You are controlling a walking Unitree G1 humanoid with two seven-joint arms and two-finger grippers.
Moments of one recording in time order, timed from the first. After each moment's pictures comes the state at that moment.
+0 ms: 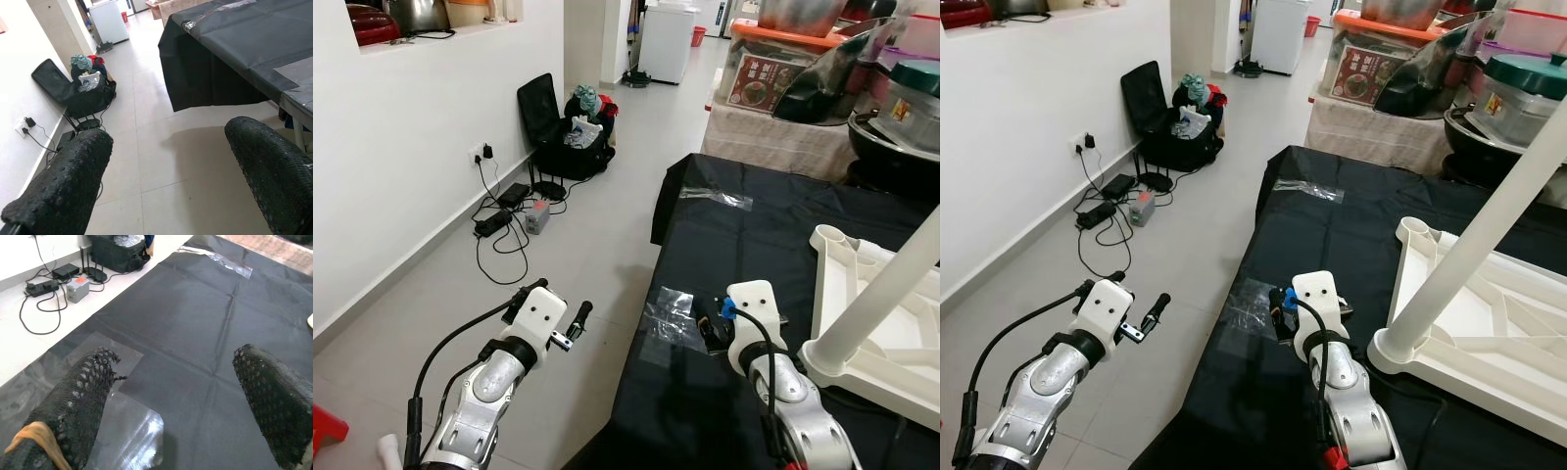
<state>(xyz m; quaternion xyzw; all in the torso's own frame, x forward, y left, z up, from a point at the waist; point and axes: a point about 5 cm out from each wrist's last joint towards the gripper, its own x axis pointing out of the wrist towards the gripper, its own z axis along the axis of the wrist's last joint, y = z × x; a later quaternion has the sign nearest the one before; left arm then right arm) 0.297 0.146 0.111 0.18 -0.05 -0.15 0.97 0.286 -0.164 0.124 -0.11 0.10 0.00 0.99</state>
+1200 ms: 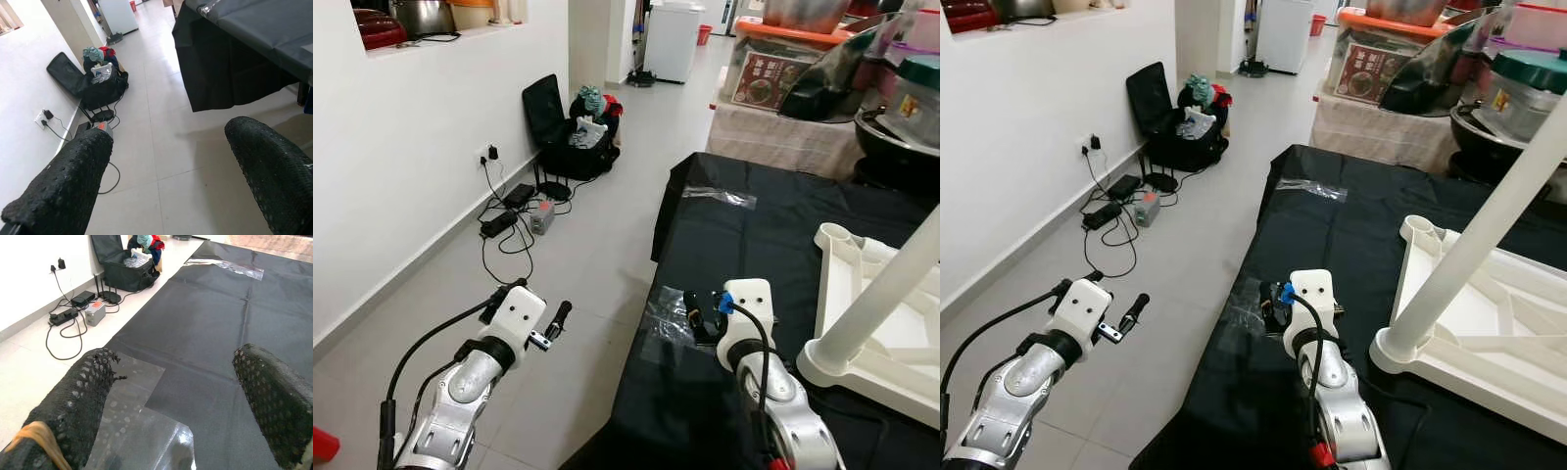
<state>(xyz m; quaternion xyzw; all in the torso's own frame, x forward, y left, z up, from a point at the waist) 0.293 0.167 0.113 0.20 -0.04 -0.14 0.97 0.282 -0.157 0.127 -0.05 0.07 0.01 1.00</state>
